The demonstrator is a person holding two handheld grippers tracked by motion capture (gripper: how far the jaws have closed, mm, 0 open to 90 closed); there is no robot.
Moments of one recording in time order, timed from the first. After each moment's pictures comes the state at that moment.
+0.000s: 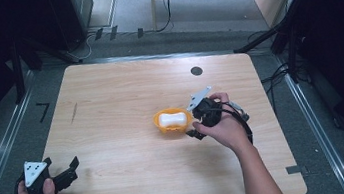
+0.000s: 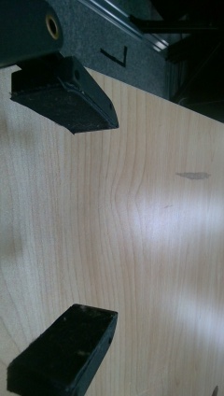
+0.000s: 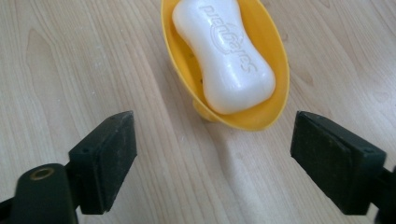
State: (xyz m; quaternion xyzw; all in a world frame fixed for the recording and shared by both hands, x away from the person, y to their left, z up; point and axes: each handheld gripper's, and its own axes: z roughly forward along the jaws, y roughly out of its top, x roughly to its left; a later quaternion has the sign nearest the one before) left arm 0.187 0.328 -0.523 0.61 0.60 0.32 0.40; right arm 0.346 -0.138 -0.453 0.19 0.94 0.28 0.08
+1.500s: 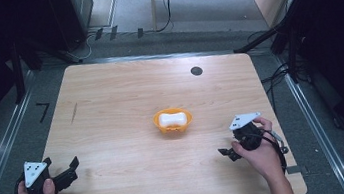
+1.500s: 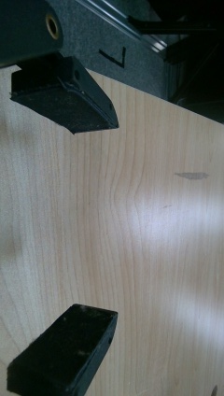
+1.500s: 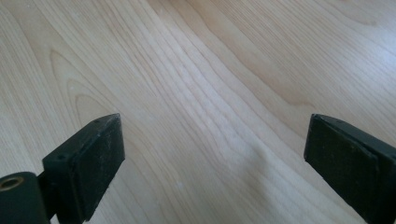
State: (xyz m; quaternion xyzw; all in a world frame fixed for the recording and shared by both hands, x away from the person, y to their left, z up) left arm 0.186 0.328 -0.523 0.61 0.60 0.33 0.40; right arm 0.284 -0.243 -0.504 0.31 0.89 0.31 0.10
